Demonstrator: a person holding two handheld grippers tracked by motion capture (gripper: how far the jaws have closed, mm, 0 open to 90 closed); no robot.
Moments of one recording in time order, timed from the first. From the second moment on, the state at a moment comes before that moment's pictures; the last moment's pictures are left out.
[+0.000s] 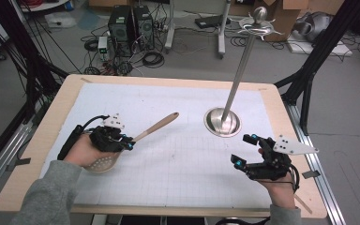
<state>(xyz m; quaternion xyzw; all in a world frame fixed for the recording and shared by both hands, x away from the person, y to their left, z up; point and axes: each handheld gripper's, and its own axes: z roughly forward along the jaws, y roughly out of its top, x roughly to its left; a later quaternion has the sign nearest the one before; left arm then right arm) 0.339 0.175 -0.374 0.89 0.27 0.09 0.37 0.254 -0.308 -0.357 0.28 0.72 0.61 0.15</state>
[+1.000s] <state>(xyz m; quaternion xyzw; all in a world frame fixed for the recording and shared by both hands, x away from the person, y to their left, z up) 0.346 0.145 -0.321 0.86 0.25 0.10 0.42 0.252 -0.314 -0.355 0.29 0.71 0.62 0.15</state>
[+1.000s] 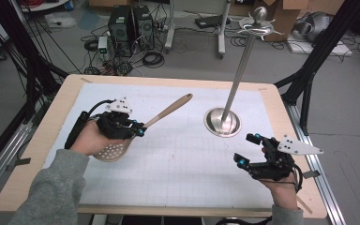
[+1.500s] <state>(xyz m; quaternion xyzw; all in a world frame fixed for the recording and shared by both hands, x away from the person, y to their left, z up) 0.348 0.140 -0.298 0.86 0.24 0.11 0.44 0.253 -0.312 -0.353 0.28 0.71 0.62 0.15</state>
